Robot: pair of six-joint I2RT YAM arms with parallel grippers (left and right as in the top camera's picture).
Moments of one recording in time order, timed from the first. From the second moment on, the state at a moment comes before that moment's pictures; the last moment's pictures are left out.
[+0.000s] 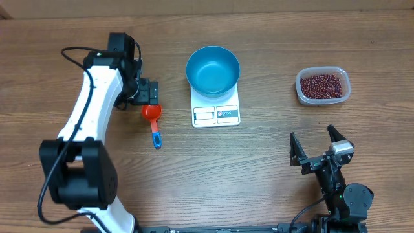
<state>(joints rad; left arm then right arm) -0.04 1.88 1.54 -1.10 -0.02 -0.08 -0.11 0.01 0.02 -0.01 -0.33 0.01</state>
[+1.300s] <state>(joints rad) 0.01 2.05 1.45 -0.92 -0.03 -0.07 -0.11 0.01 0.02 -0.01 -0.33 0.01</state>
